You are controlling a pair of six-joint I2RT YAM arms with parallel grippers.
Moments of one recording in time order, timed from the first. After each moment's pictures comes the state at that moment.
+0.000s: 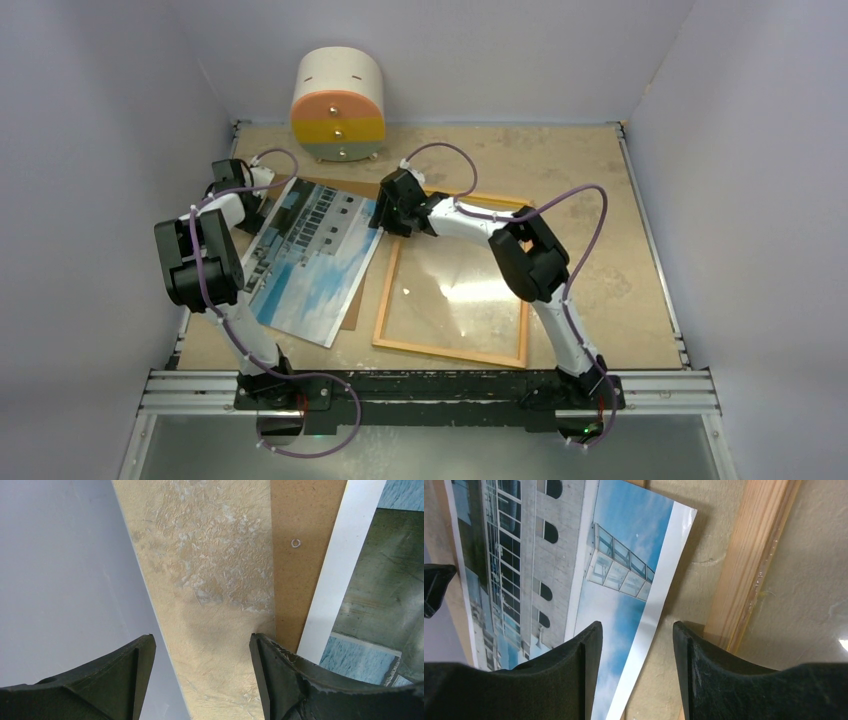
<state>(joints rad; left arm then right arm) 0.30 1.88 1.16 -0.20 -0.17 0.69 0.78 2.25 1.68 -0.24 0.04 0.92</state>
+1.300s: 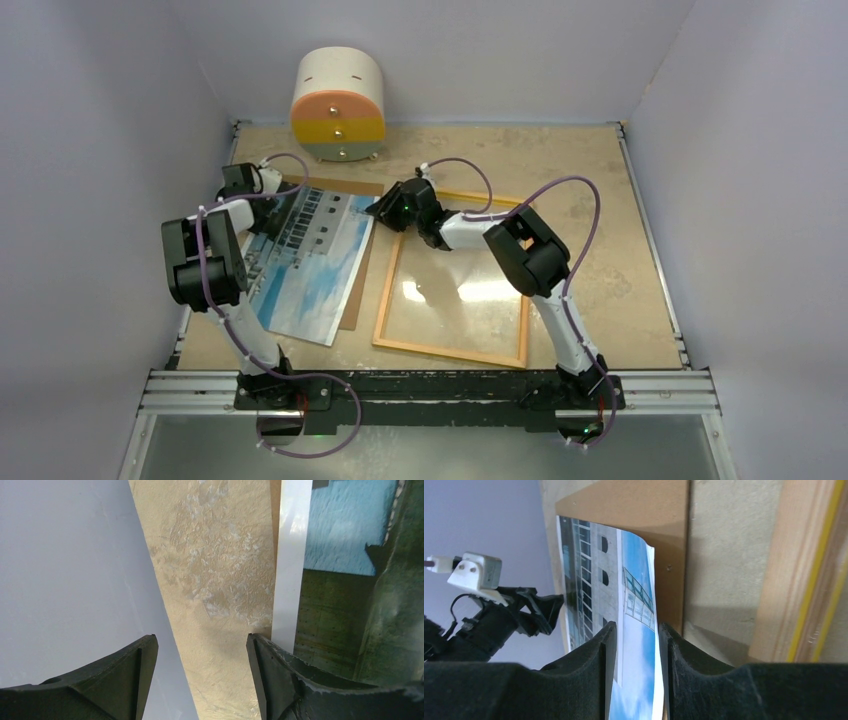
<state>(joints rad) 0.25 1.88 1.09 -0.05 -0.24 0.75 0.73 2.29 1.47 0.34 -0.03 1.20</state>
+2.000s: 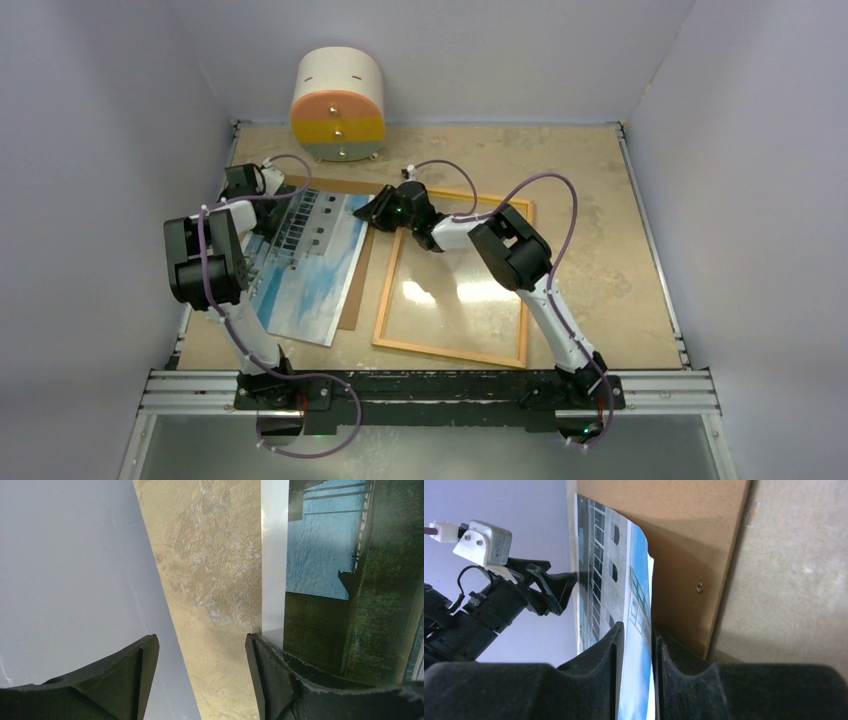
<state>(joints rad) 0.24 1.89 1.07 0.01 -0.27 0.77 0.73 2.44 1.57 0.51 -0.20 1.20</state>
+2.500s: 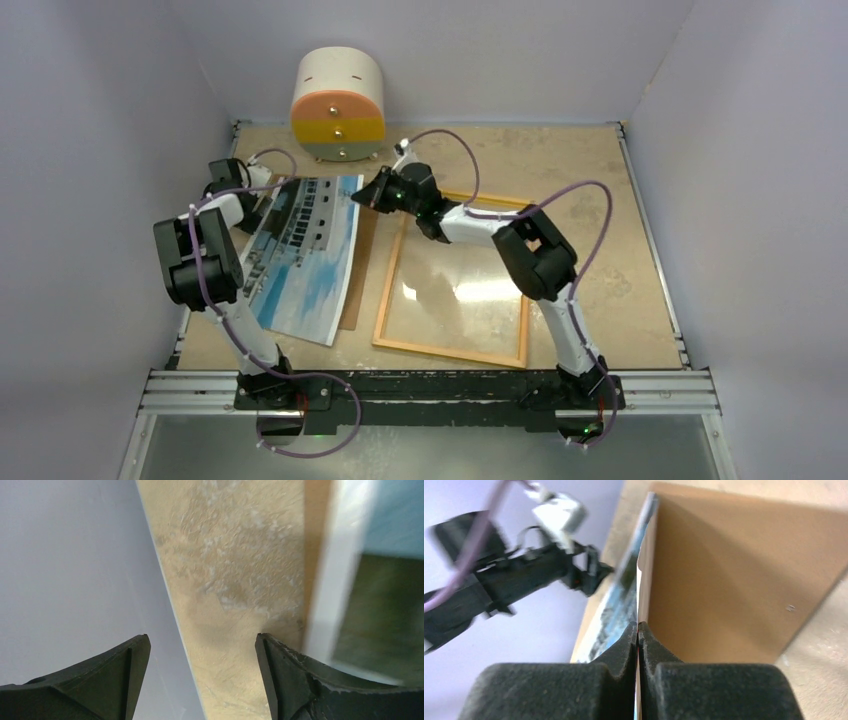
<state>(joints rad) 0.30 1.89 1.15 -0.11 -0.21 0.76 0.74 2.30 1.55 0.48 -0.22 0.97</state>
